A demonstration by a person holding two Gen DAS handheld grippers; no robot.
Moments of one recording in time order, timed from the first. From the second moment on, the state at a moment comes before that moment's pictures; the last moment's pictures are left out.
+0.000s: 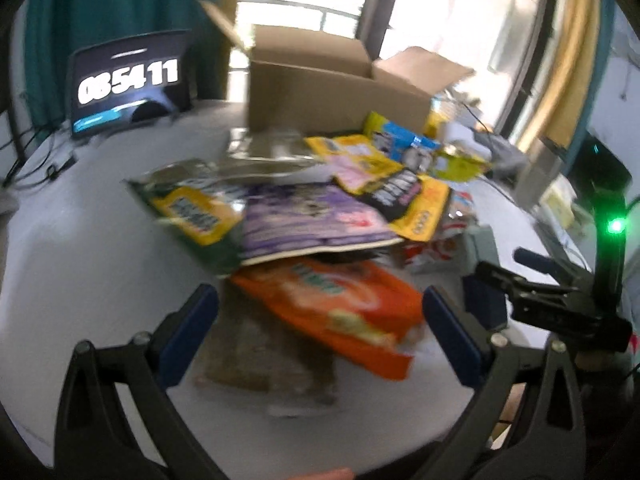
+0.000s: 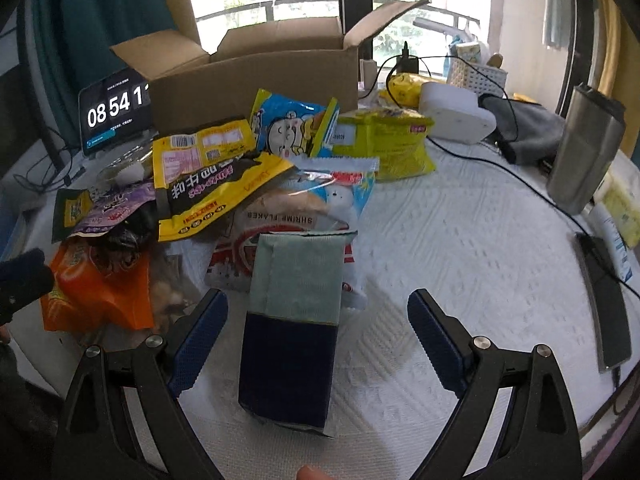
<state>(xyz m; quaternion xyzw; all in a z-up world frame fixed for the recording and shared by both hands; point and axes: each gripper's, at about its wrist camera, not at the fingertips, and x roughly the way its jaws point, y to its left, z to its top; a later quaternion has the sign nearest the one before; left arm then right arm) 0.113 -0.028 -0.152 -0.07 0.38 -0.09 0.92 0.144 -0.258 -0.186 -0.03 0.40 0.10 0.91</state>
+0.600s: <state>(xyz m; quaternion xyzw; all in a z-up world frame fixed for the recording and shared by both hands) 0.153 -0.029 -0.174 -0.15 0.45 -0.08 0.88 0.152 -0.253 -0.205 -0.02 0.41 0.15 0.90</state>
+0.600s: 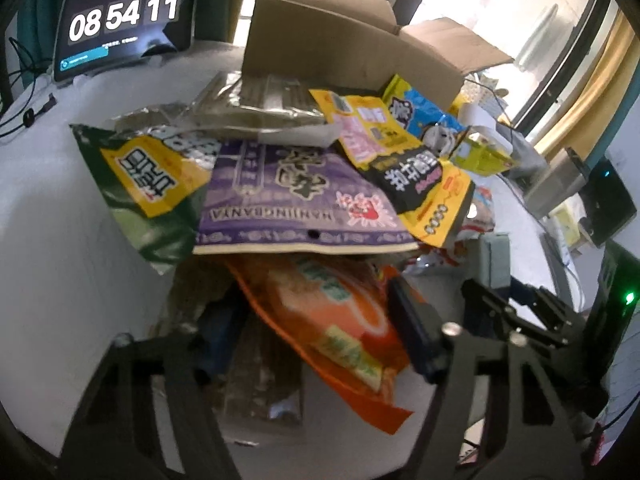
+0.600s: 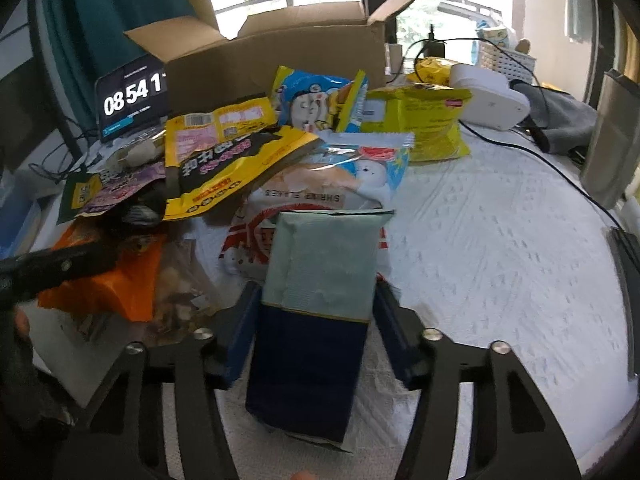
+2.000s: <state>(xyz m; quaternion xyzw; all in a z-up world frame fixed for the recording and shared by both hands) 0.136 -0.024 -0.049 -0.08 0.26 -0.16 0.95 0.147 -0.248 -0.080 -0.04 0.25 0.17 0.95</state>
